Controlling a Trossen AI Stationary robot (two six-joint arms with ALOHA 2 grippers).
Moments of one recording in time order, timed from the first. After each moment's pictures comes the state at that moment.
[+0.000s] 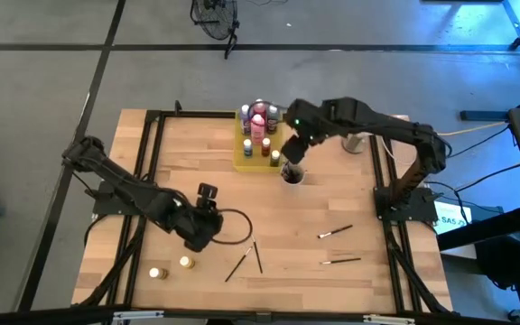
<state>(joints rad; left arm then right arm) -0.52 1.45 1.27 -1.01 -0.48 -0.15 -0.19 1.69 1.81 -1.26 0.18 0.43</state>
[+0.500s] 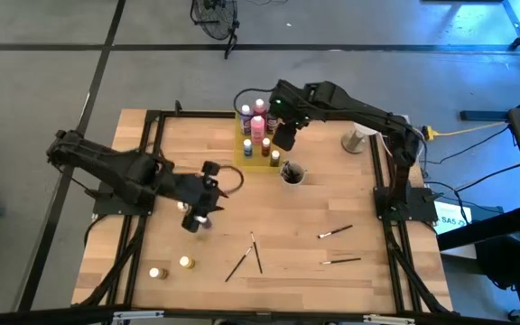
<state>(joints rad) -0.32 1.24 1.27 -0.83 -0.27 0.15 -0.33 1.91 2.05 -1.28 0.15 0.02</state>
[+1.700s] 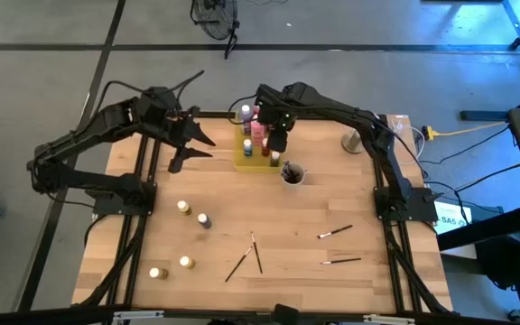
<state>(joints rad) 0.45 1.03 1.27 -0.85 0.44 0.43 -0.40 2.17 2.16 -1.34 0.02 -0.17</state>
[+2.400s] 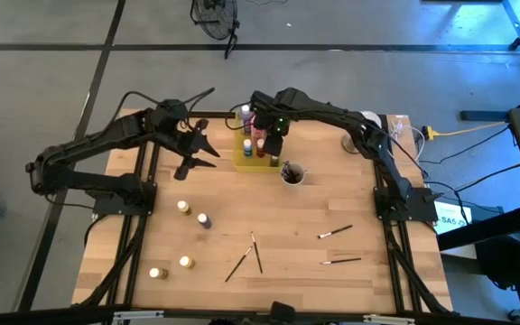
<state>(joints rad) 0.46 1.01 1.03 -0.69 0.52 0.52 -0.41 2.25 2.16 -1.31 0.00 -0.14</state>
